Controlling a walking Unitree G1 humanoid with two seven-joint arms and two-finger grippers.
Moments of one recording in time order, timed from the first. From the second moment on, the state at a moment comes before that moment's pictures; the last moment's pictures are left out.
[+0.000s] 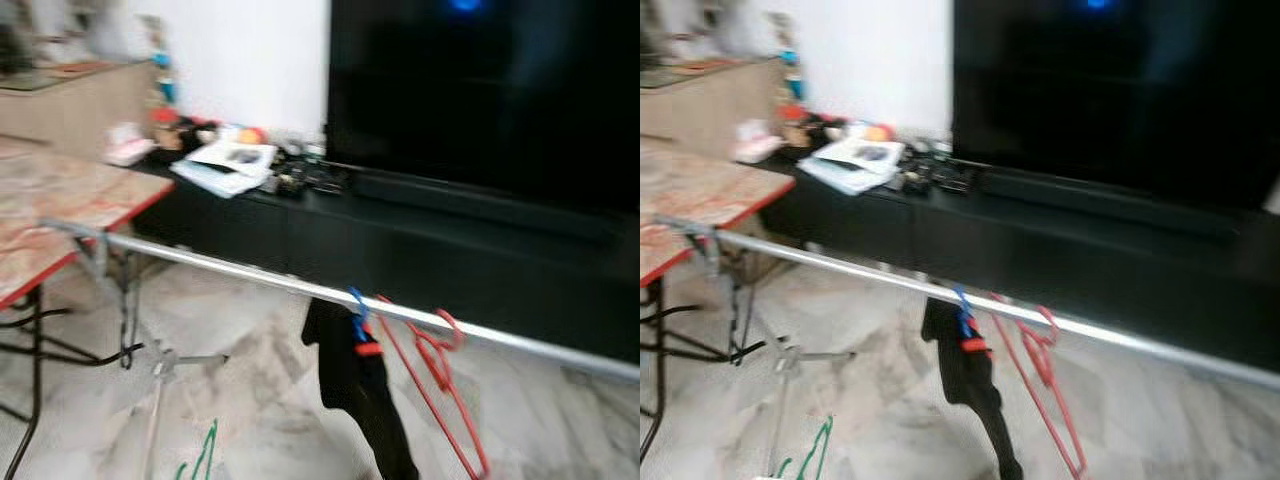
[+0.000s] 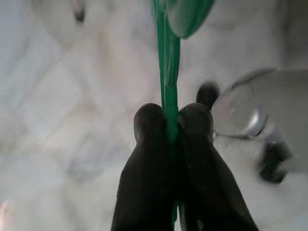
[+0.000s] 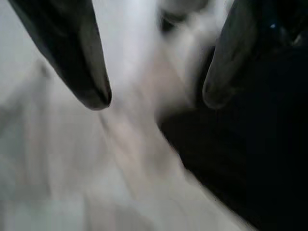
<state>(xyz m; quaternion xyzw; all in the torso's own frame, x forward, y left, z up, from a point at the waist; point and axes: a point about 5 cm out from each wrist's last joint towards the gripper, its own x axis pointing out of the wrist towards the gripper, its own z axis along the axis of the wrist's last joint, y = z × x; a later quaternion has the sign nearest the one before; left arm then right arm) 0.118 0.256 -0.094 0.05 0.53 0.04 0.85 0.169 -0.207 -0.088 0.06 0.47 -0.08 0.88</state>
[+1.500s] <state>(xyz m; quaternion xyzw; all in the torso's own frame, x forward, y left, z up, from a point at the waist) 0.228 0.253 -0.008 0.19 0.25 -0.21 0.93 0.147 -0.228 -0.093 0.05 0.50 -0.10 0.86</state>
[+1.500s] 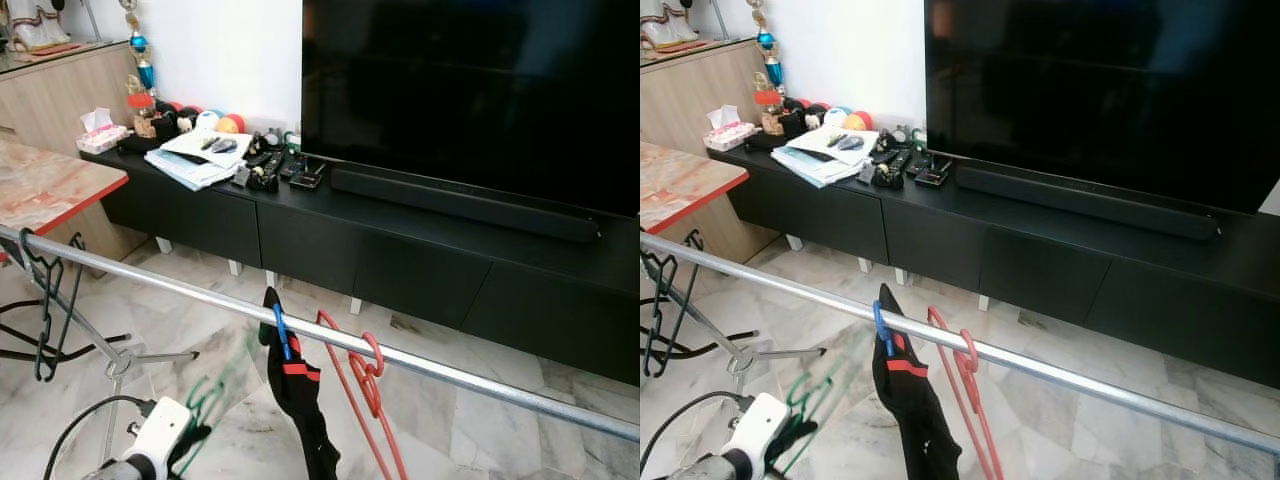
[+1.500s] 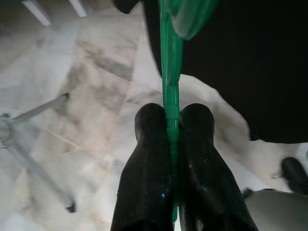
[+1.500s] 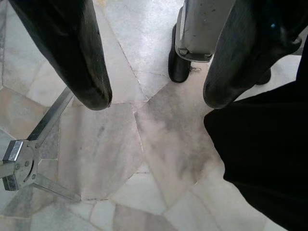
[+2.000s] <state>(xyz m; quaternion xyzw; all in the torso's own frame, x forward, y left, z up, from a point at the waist) 0.276 0.253 0.063 0.22 0.12 -0.19 0.95 0.148 -0.228 -0.093 0.04 0.50 -0.10 0.86</state>
